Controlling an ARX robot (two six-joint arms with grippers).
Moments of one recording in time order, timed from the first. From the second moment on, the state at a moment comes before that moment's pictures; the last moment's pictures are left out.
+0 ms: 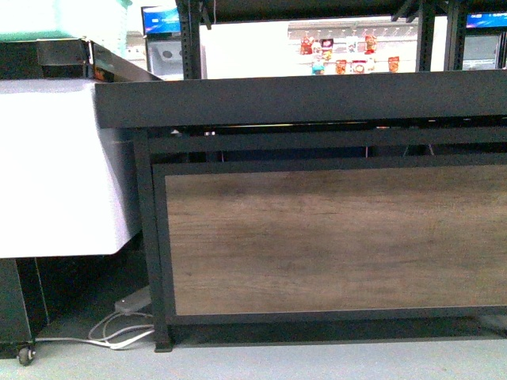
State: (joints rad) left arm 0.00 0.00 0.01 -0.01 0.00 0.00; right arm 0.00 0.00 0.01 0.00 0.00 0.00
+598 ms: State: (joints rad) left arm 0.00 0.00 0.01 -0.01 0.00 0.00; right arm 0.00 0.00 0.01 0.00 0.00 0.00
